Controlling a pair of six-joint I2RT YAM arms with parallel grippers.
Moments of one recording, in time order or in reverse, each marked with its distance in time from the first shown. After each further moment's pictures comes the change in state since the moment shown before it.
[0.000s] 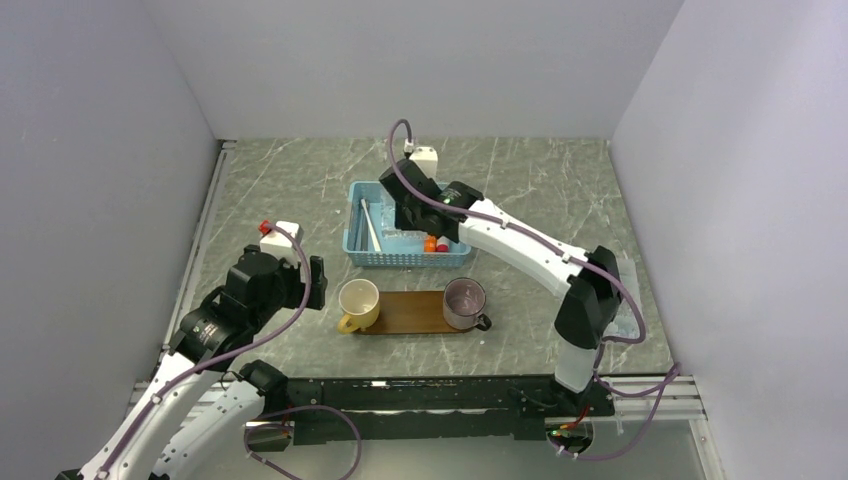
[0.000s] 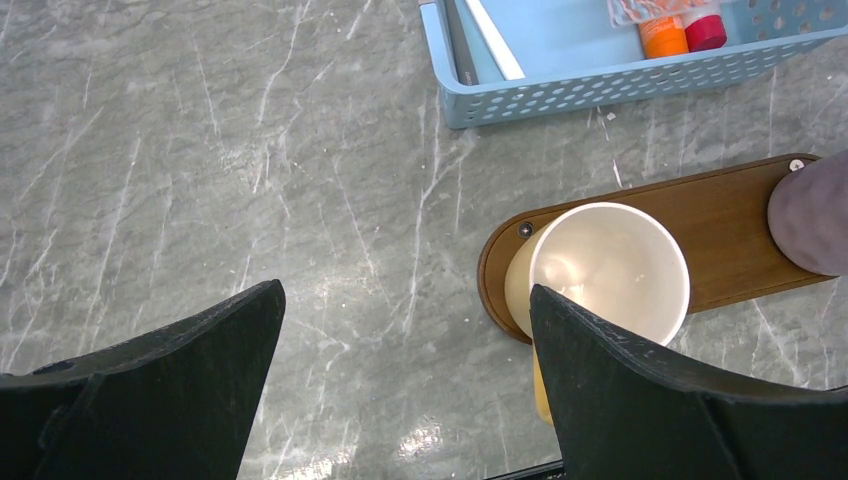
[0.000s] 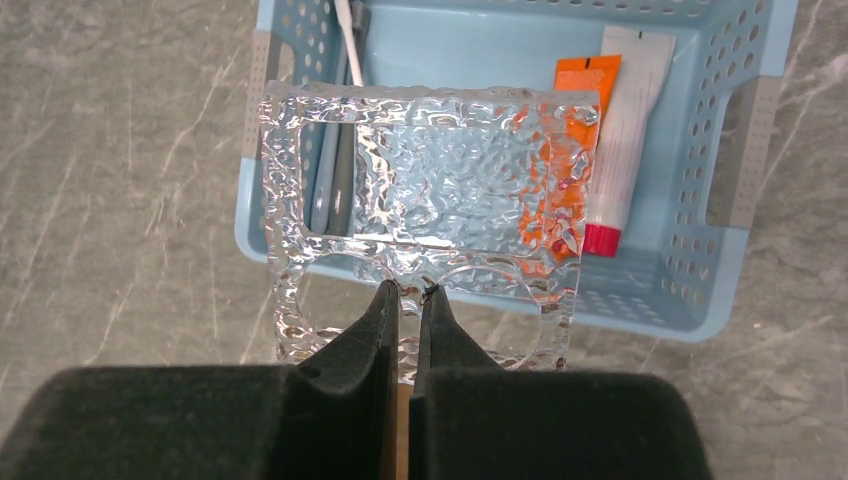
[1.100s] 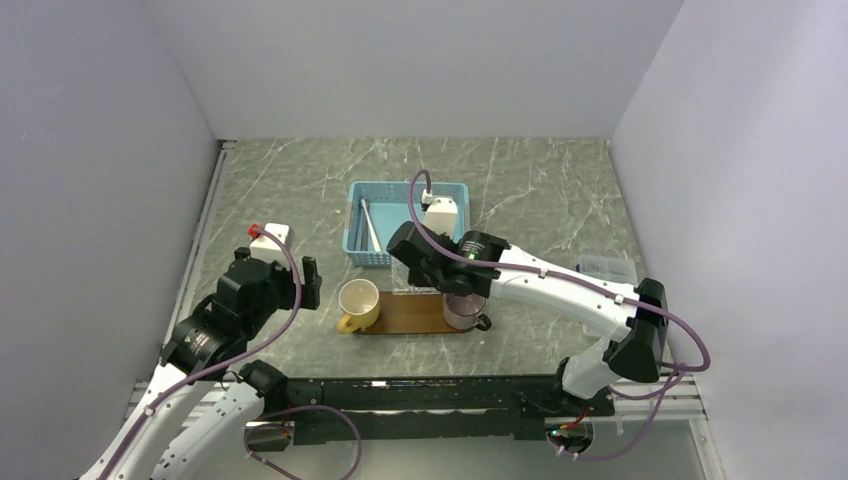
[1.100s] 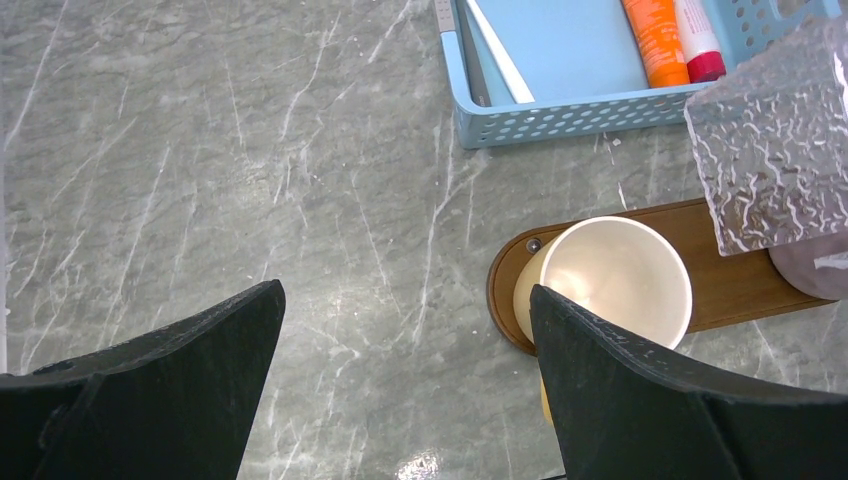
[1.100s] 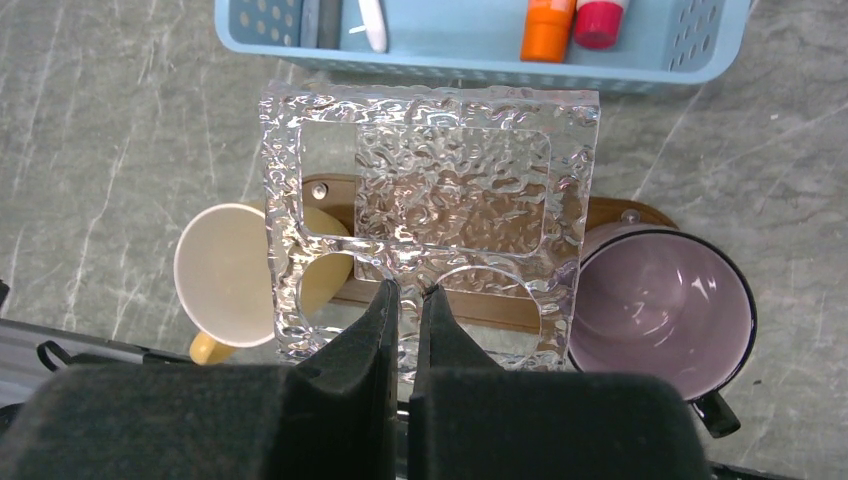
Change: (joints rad) left arm 0.000 -0.055 0.000 -0.003 -0.039 -0.005; right arm 0.248 -0.289 -0.254 -0.188 0.101 0.282
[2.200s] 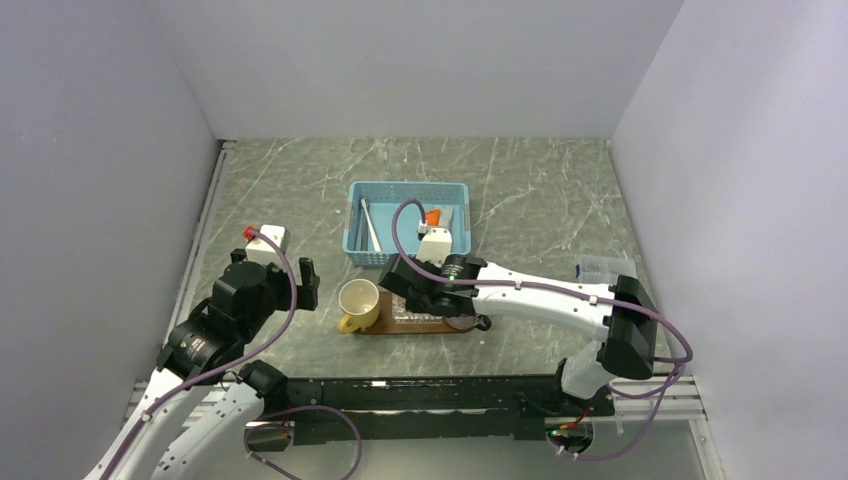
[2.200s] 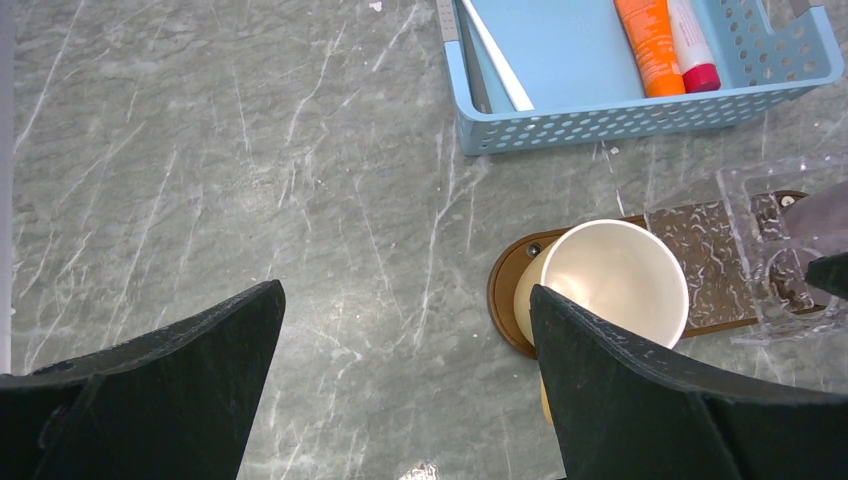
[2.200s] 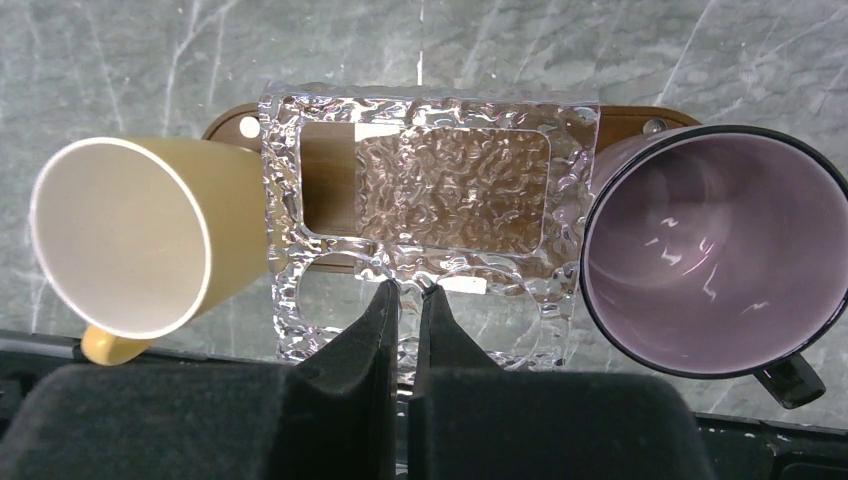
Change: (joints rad) left arm 0.000 -0.026 0.000 -0.005 -0.011 -0.002; right arm 0.077 0.038 -0.135 0.003 -0.012 0.165
